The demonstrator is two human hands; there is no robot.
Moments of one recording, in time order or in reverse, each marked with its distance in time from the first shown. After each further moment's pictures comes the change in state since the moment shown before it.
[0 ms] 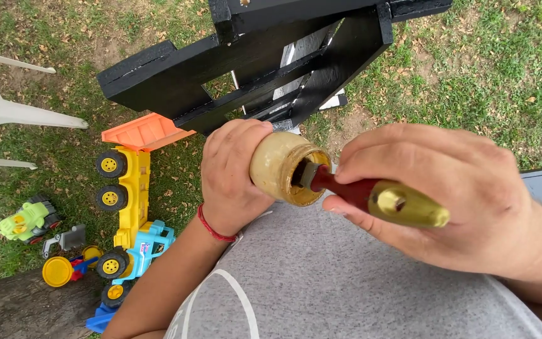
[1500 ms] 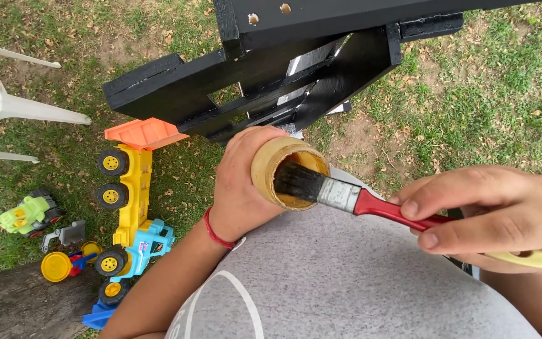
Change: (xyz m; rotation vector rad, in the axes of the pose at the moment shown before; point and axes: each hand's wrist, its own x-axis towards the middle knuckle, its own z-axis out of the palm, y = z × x) left_hand 0.019 0.002 0.006 -0.303 -0.106 -0.226; right_hand -0.078 0.078 -0.026 0.331 -0.218 -0.082
